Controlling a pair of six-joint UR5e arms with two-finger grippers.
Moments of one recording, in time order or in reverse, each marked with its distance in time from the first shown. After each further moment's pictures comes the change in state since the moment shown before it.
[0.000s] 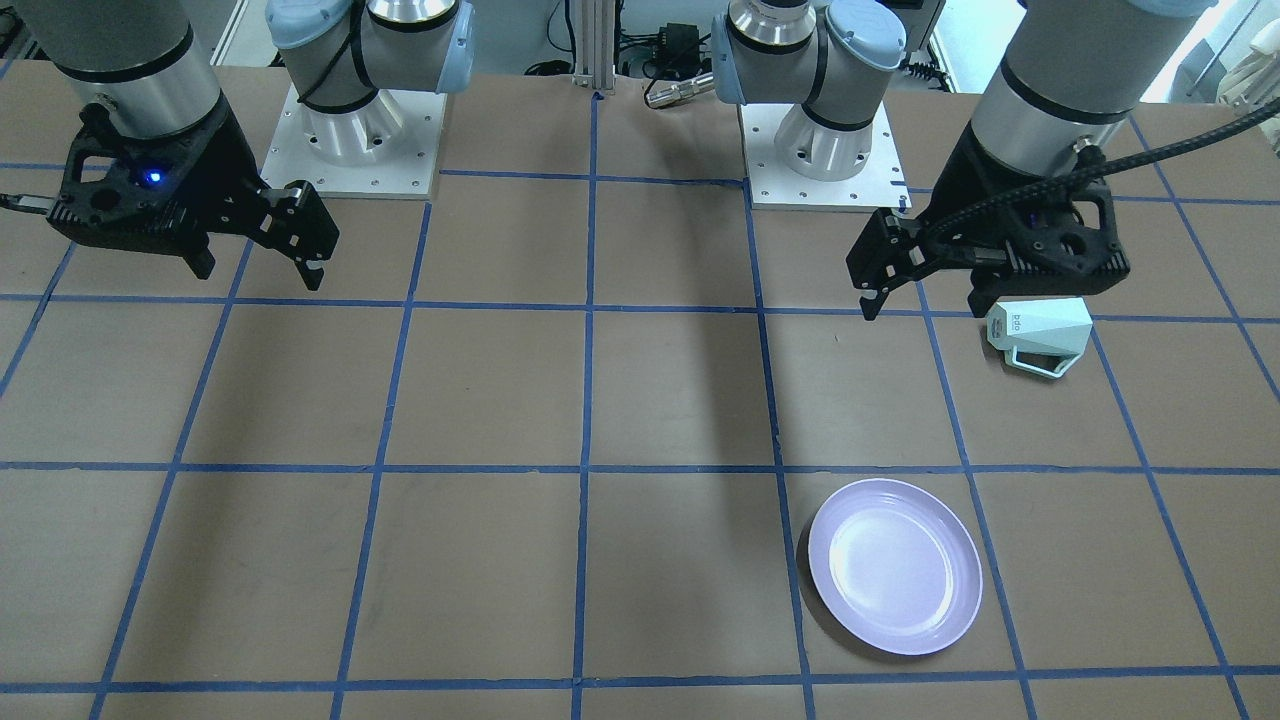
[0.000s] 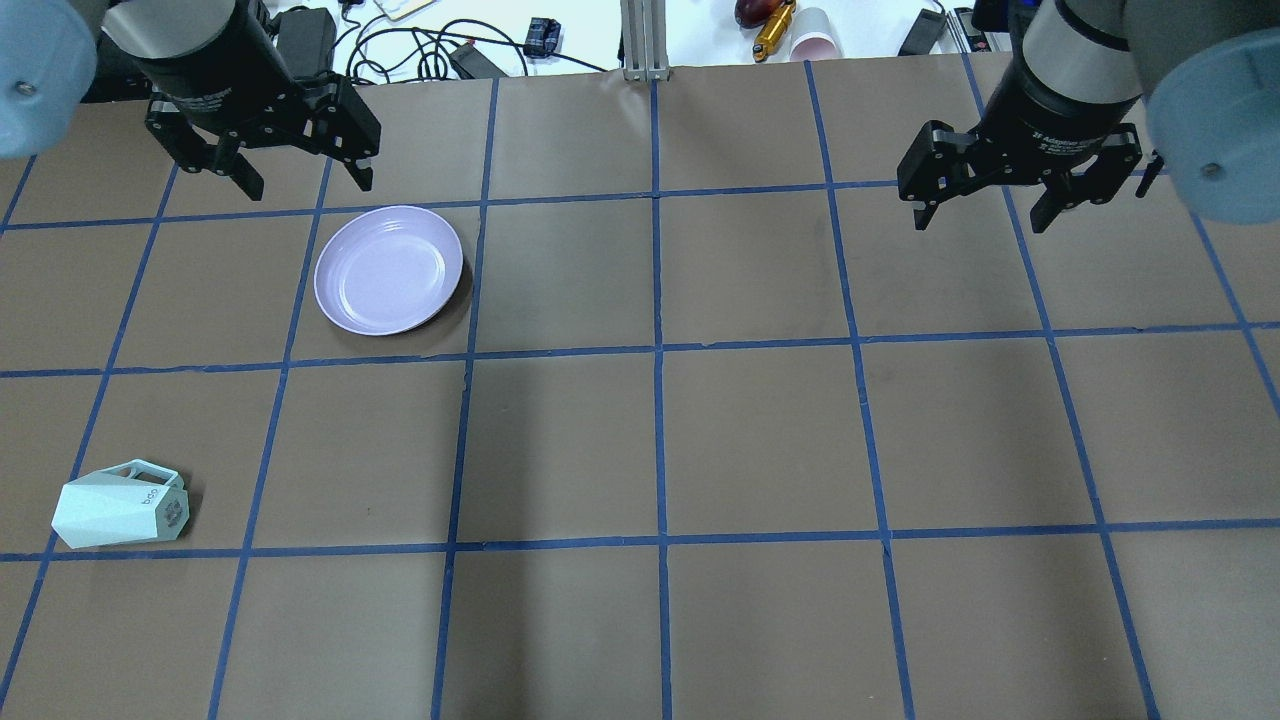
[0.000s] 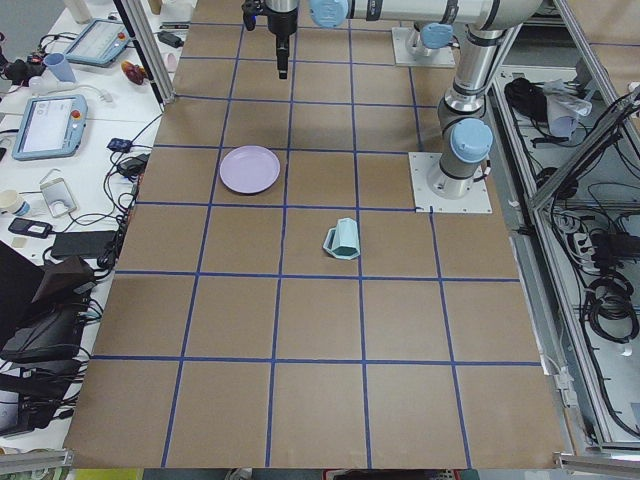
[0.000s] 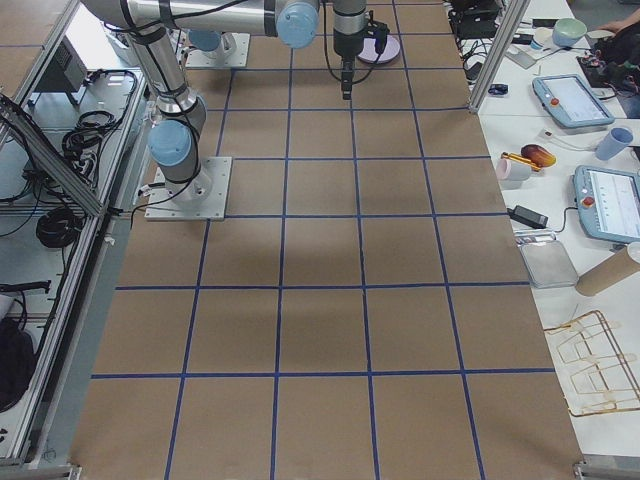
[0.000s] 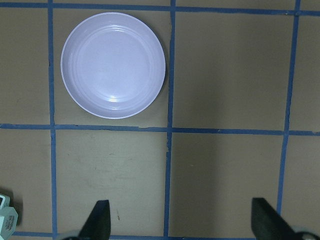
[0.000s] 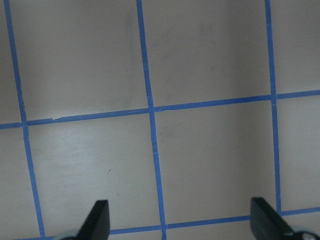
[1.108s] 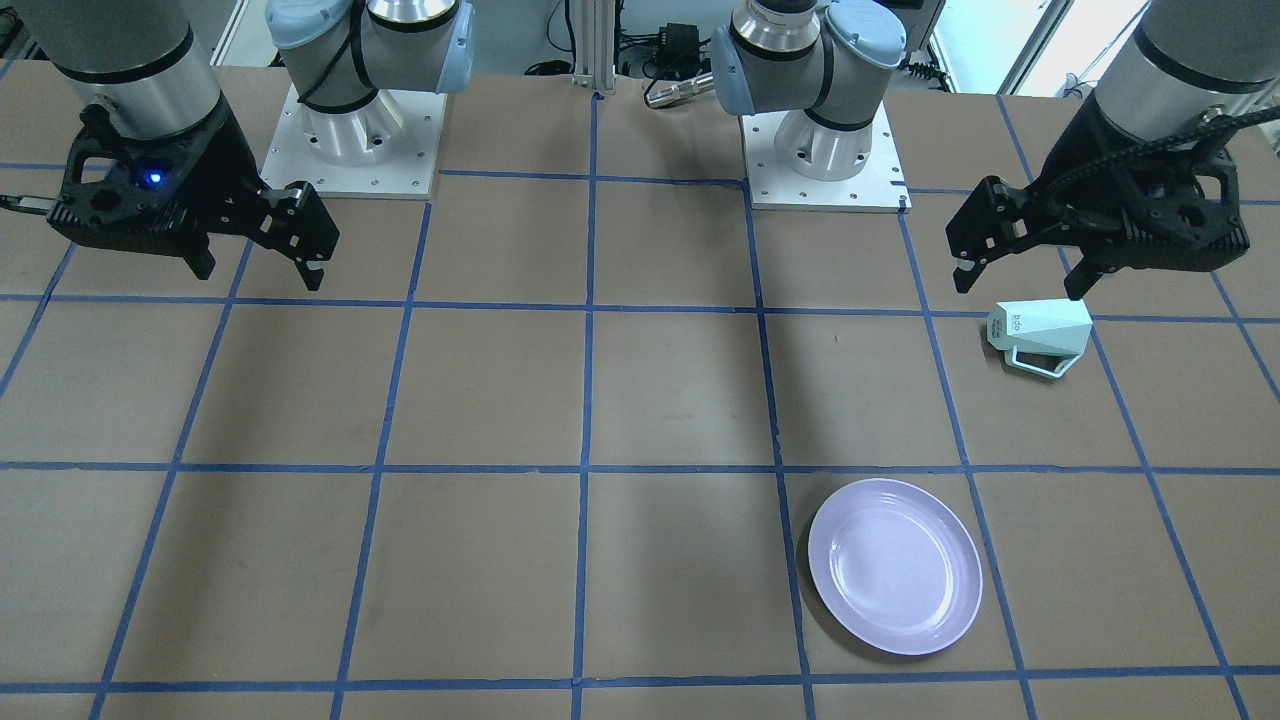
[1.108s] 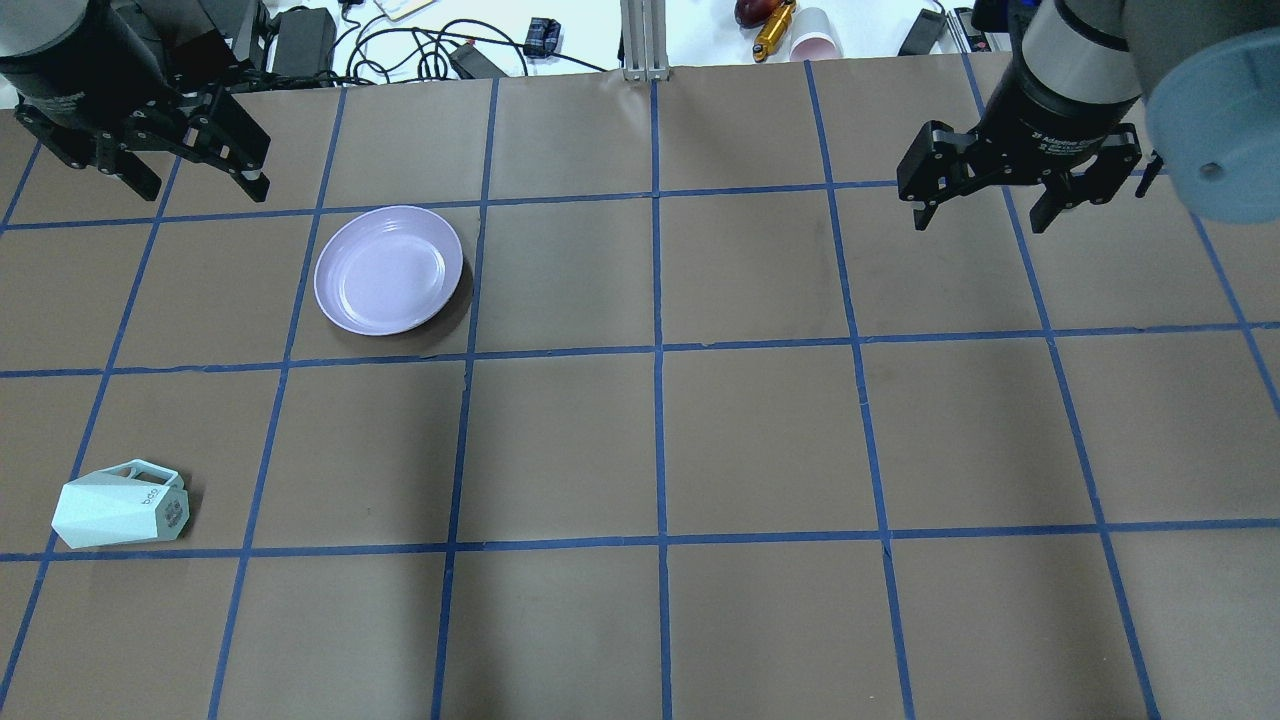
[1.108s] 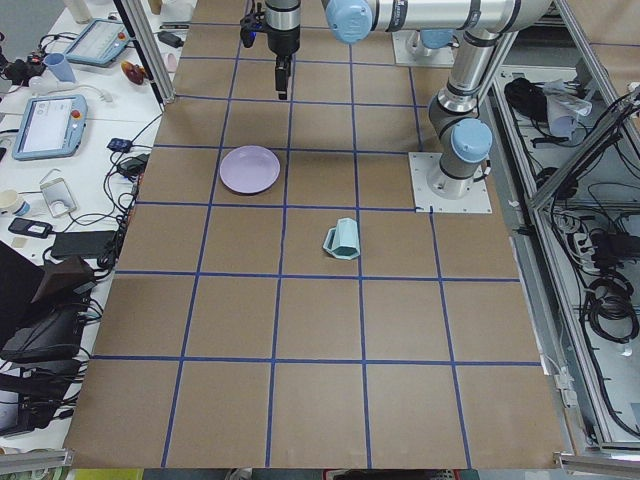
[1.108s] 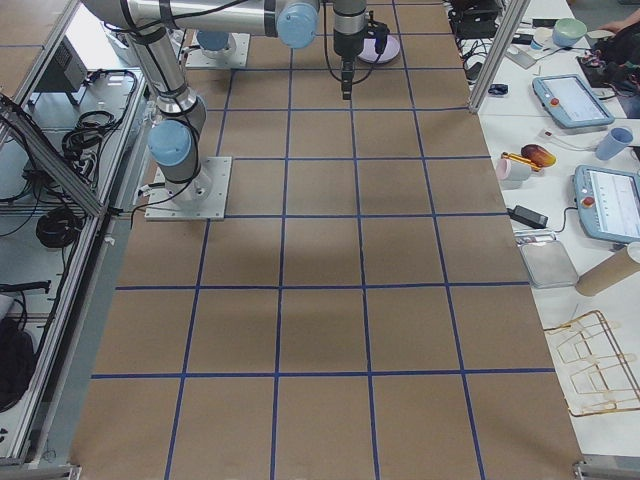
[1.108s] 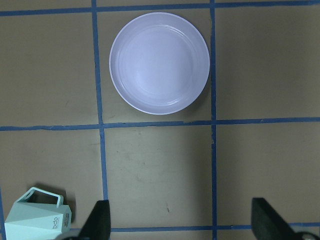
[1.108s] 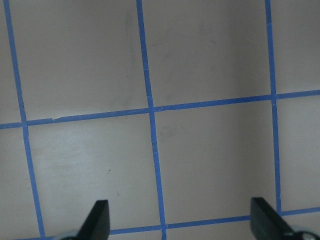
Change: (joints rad) left arm 0.135 0.039 -0.001 -0.050 0.006 0.267; right arm 0.000 0.000 0.000 0.000 0.000 0.000
